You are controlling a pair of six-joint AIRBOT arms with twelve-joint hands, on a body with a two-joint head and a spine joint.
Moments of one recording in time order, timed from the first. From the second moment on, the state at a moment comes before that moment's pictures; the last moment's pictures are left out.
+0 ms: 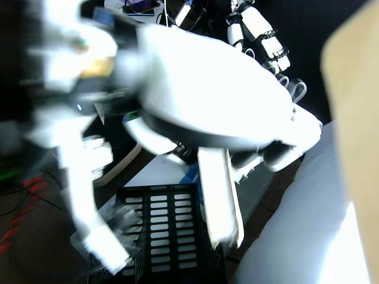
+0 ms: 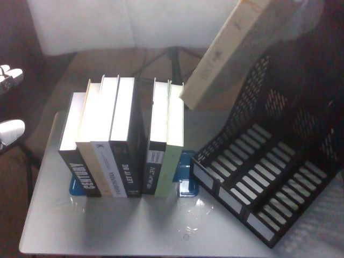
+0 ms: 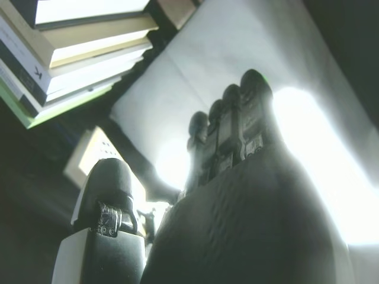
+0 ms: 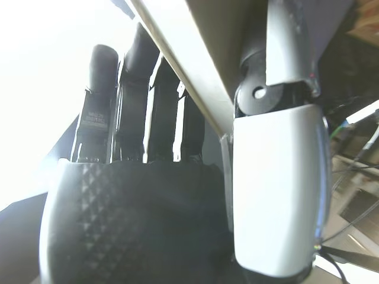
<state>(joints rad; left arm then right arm) 1.01 -0.91 1.21 -0.41 -1.14 0.59 0.22 -1.05 1.40 -2.06 0.47 0.70</state>
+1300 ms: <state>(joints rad) 1.03 -0.92 1.21 -0.44 -1.14 0.59 0.09 -1.11 1.42 -2.38 0.44 0.89</state>
